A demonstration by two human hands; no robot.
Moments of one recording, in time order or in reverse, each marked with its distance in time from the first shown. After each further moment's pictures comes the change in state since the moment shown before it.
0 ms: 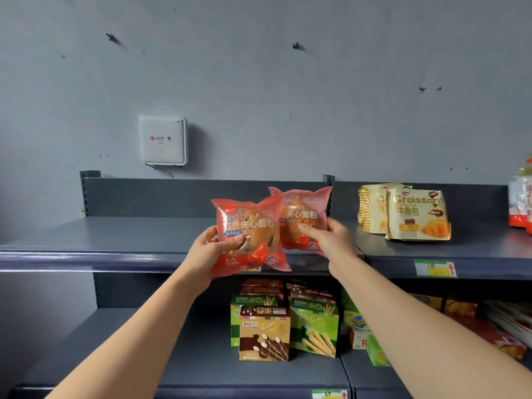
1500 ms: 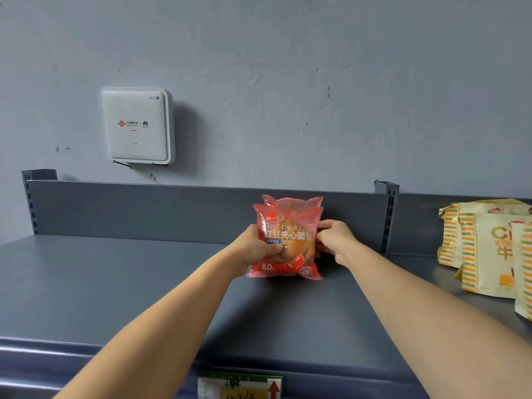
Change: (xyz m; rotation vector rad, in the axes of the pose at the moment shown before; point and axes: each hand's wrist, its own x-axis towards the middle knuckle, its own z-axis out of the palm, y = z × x) left_hand 0.299 -0.053 -0.005 0.375 -0.056 -0.220; right_hand 0.287 0.068 0.105 -0.201 -0.144 0.198
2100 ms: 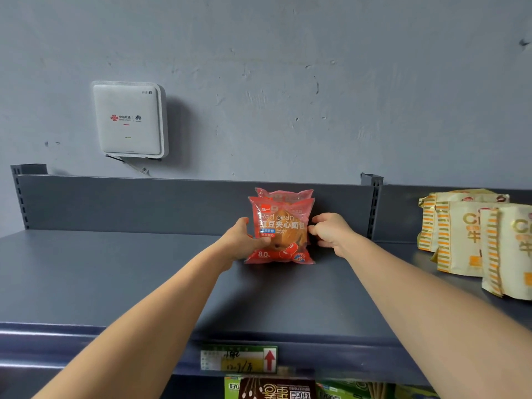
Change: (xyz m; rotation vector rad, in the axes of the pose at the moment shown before) left_hand -0.028 0.001 -0.005 0.379 0.127 -0.017; right_hand -0.028 -0.003 -0.014 -0.208 0.041 -0.026
